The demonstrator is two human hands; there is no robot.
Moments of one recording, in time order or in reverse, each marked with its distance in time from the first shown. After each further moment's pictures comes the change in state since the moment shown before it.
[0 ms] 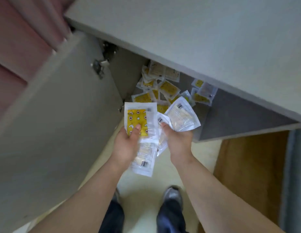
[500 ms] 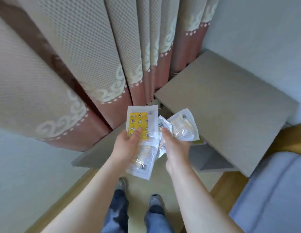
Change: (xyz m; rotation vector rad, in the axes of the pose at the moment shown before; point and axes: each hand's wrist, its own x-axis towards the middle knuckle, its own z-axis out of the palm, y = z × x) left_hand -0.230 0.212 -0.113 -0.242 0.283 -0.045; right_hand -0.235 -0.214 0.013 0.011 -0.318 0.106
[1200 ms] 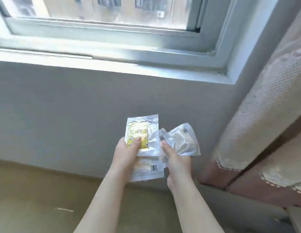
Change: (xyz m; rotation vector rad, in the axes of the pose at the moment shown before) left_hand -0.263 -0.012 -0.336 -0.641 0.854 0.192; right_hand -0.357 0.092 0.167 -0.466 -1.006 0.101
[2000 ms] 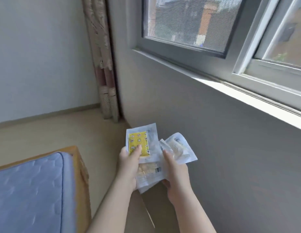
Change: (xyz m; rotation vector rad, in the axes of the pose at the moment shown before) left_hand 0.019 0.052 -0.464 -0.521 0.920 0.149; right_hand -0.127 0.238 0.413 -0.460 -0.978 0.262
